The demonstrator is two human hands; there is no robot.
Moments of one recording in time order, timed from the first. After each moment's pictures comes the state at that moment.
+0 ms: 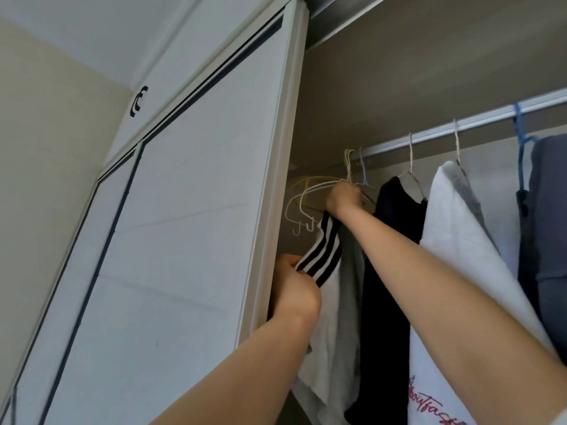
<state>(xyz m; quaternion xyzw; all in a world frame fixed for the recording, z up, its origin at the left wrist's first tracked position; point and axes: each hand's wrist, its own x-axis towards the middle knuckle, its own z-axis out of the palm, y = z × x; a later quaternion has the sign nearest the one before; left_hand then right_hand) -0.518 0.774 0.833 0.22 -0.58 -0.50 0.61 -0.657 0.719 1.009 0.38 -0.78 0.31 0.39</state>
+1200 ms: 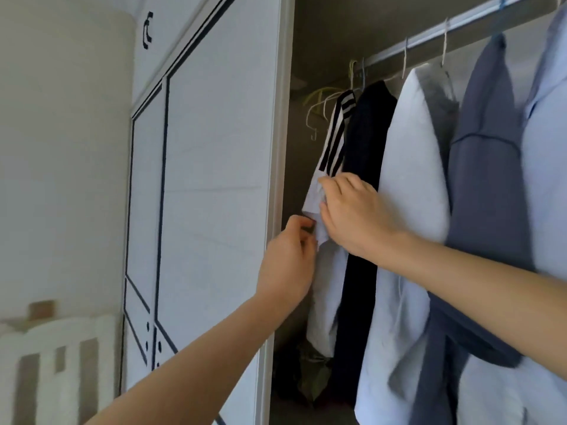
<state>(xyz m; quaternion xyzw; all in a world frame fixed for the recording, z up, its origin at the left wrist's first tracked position) -0.425 0.864 0.683 0.21 -0.77 -0.19 0.57 -0.551 0.914 0.758 0.57 -0.62 0.15 0.52</state>
